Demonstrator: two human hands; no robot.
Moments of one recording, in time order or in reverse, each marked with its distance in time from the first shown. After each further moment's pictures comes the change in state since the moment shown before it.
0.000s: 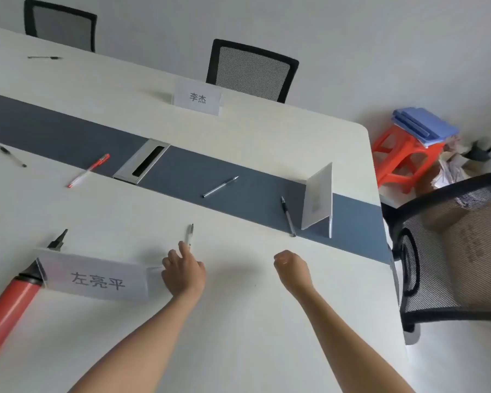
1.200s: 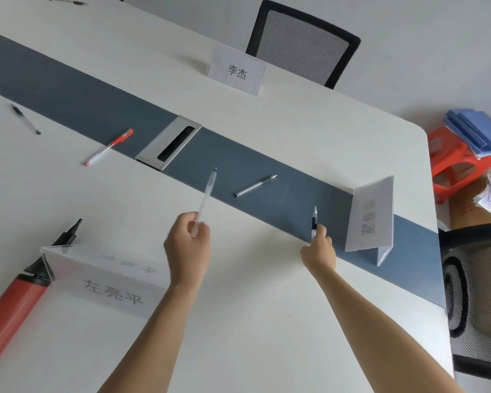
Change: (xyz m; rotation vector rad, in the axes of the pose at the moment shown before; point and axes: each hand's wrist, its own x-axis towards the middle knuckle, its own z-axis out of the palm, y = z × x) left_hand 0.052 0.013 -0.089 -0.812 0.222 -0.042; right_hand 0.102 -0.049 0.026 -0.217 0.125 0.102
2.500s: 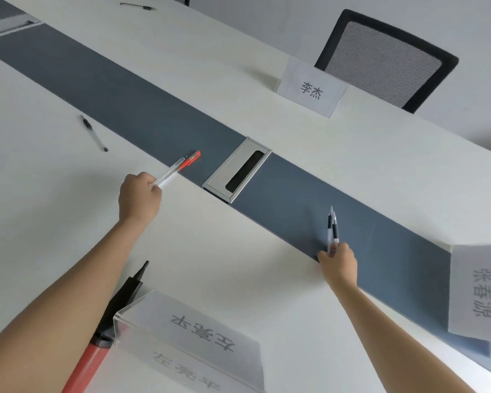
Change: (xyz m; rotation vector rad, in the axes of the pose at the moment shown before) left_hand 0.276 -0.076 -0.107 0.516 0.041 0.071; right_hand 0.036 -0.134 0.080 0.197 -0.005 -0.036
